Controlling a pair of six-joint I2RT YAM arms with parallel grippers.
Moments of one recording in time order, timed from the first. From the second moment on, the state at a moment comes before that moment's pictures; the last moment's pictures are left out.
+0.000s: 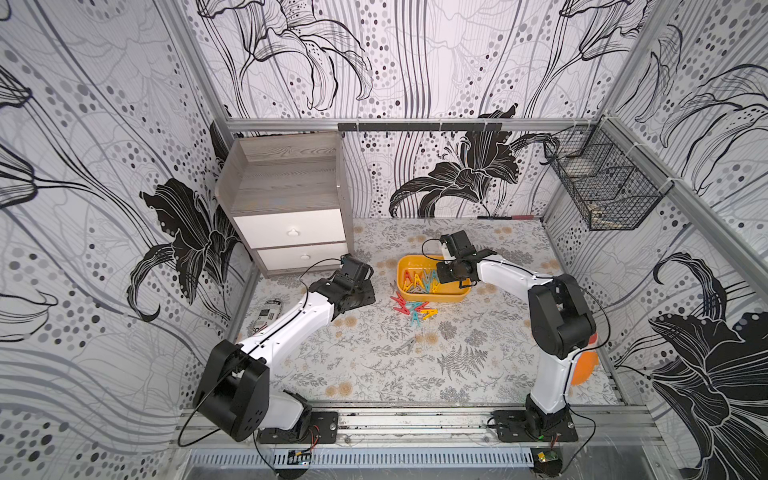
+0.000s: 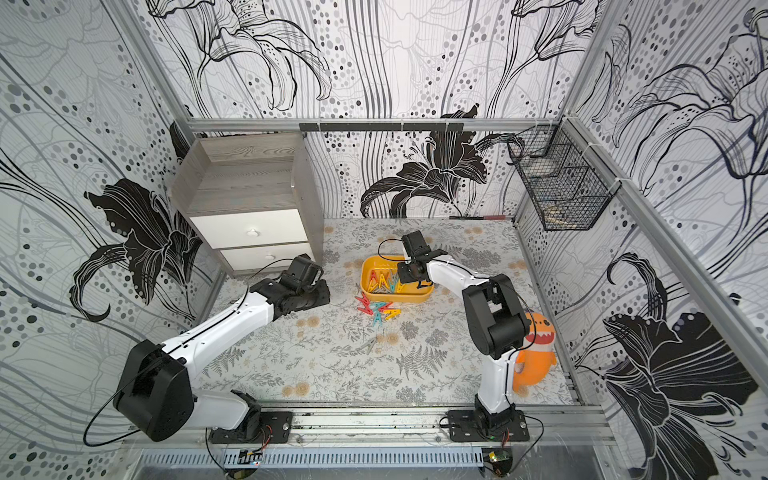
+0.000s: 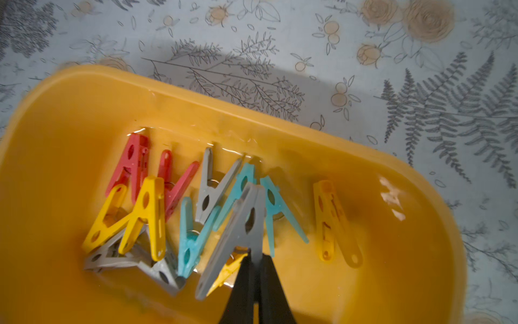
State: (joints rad) left arm -0.48 1.40 1.00 -0.57 -0.13 -0.69; right arm 0.43 1.94 1.38 -0.44 0.03 0.16
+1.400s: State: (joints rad) left arm -0.60 1.77 1.13 -0.43 -0.13 -0.75; right arm 0.41 1.59 1.15 -0.41 -0.04 0.21
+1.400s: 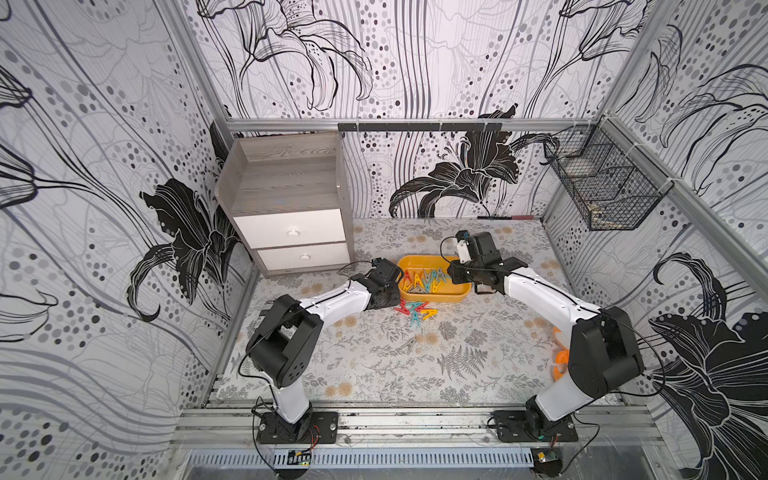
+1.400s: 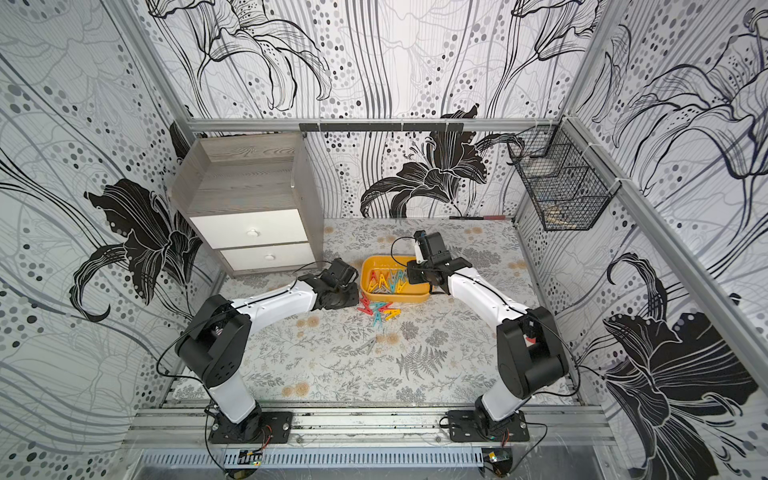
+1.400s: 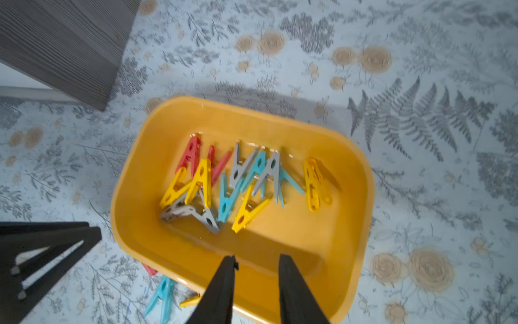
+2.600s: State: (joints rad) left arm -0.68 1.87 1.11 -0.35 -0.17 -0.82; right arm 0.41 1.57 1.07 -0.38 -0.07 0.23
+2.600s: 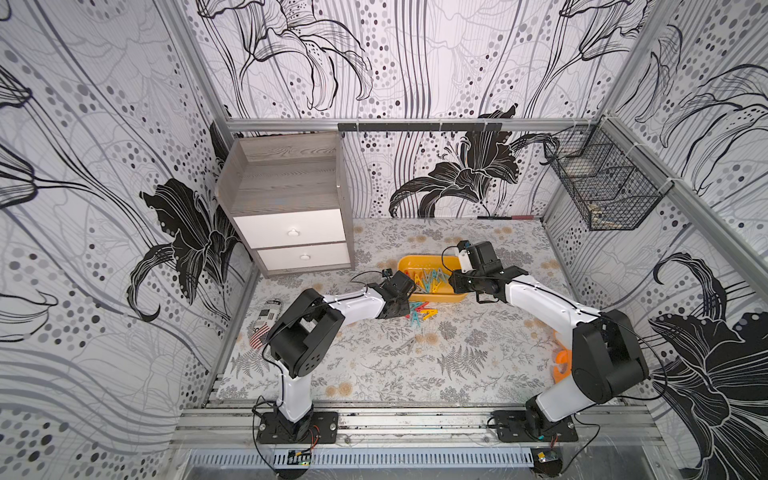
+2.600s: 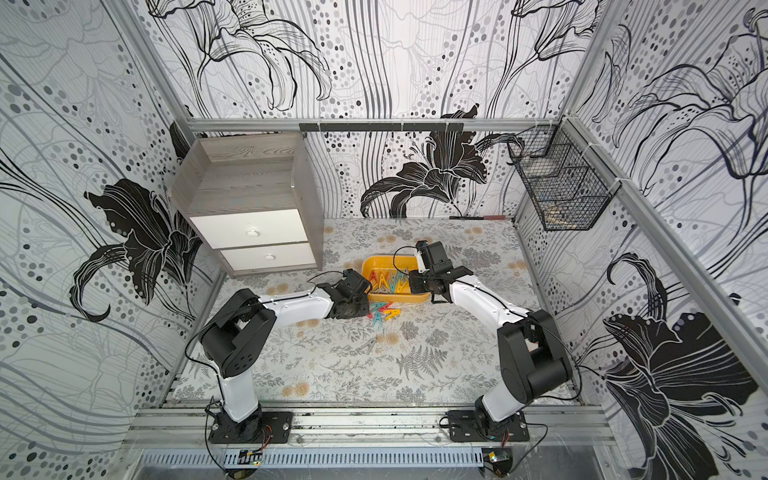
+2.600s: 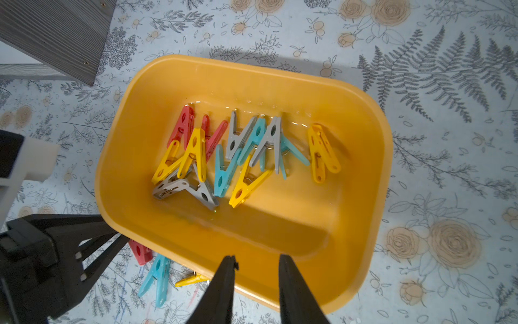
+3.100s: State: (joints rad) left arm -0.68 1.83 1.07 -0.36 -0.17 -0.82; right arm 0.41 1.56 1.07 -0.38 -0.08 0.24
